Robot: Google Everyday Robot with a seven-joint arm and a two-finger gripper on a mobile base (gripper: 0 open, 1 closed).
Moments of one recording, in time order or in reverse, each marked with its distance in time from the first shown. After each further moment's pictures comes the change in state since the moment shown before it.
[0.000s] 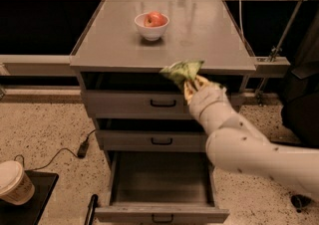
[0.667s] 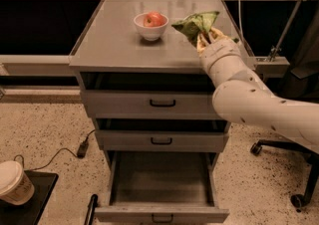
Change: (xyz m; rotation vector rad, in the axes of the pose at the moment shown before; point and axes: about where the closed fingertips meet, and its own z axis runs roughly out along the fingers) arm -0.055 -0.114 0.054 0.187 -0.095 -0.018
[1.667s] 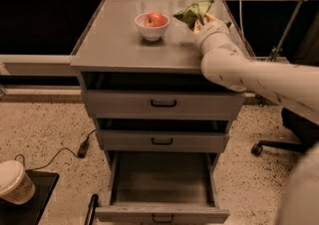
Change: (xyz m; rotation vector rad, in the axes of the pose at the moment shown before) arm 0.040 -0.017 0.108 0.044 0.080 -0.106
